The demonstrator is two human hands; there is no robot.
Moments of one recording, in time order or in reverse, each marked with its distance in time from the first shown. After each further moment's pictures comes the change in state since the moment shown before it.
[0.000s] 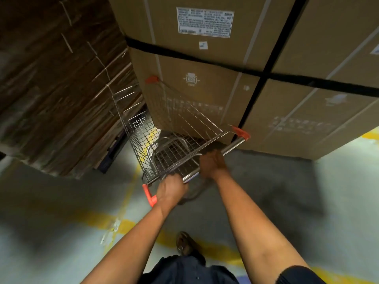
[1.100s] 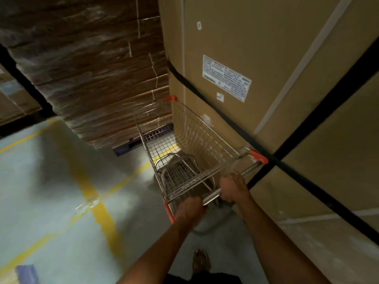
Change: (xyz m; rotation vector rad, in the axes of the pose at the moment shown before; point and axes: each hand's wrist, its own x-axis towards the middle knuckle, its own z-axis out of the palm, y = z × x) left_hand 0.183 0.317 0.025 -0.325 0.140 -0.249; right_hand 0.205 0.327 -0.024 -0.207 -0.010 -0.471
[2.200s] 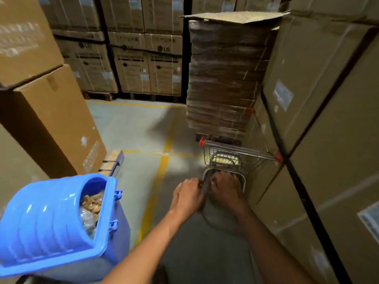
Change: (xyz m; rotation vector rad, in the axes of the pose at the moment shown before) left_hand -0.345 0.302 0.137 -0.011 0.858 -0.558; right_hand -0.333 0.085 0.086 0.244 0.598 -0.767
